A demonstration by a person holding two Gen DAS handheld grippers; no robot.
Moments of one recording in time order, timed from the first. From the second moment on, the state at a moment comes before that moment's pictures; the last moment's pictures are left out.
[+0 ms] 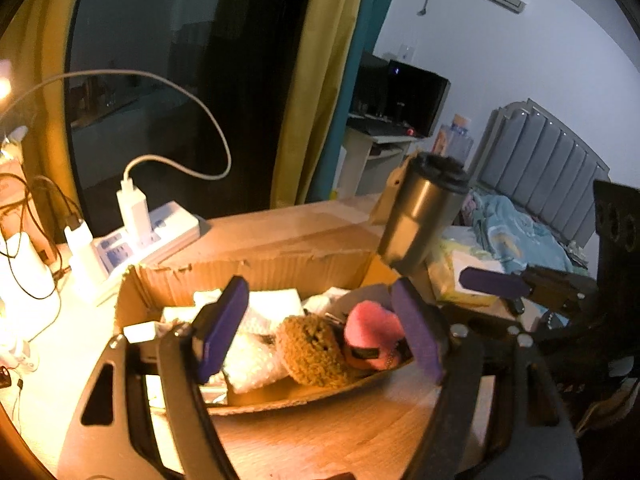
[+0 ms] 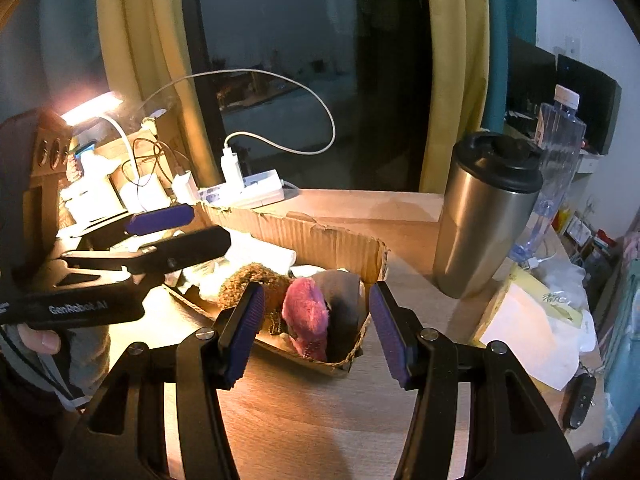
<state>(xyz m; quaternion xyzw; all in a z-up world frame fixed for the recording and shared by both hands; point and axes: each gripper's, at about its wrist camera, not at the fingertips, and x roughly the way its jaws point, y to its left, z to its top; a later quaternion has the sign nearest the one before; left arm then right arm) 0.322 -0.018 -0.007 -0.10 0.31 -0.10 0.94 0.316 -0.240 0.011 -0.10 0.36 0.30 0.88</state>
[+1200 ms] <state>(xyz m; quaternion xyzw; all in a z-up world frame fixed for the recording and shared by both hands) 0.221 -0.025 0.098 -0.04 0.19 -0.12 0.97 0.211 -0.244 0.103 -0.10 0.24 0.18 0.95</state>
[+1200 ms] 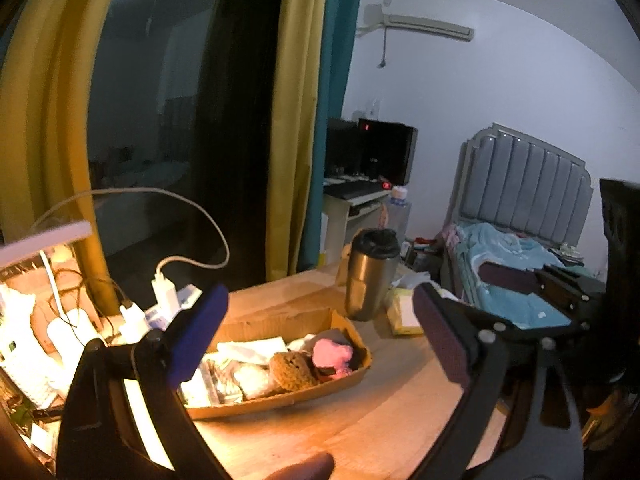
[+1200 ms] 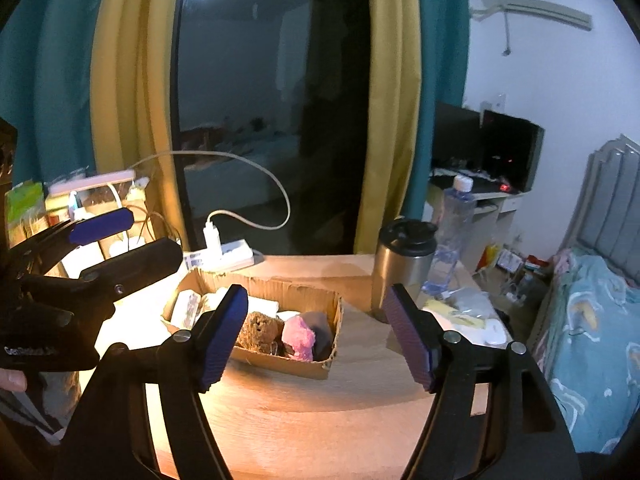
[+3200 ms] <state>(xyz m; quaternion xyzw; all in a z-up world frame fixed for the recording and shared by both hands) 0.170 0.031 0.135 -0.03 0.15 -0.08 0.99 0.168 -0.215 0.152 -0.08 0.20 0.14 0.97</state>
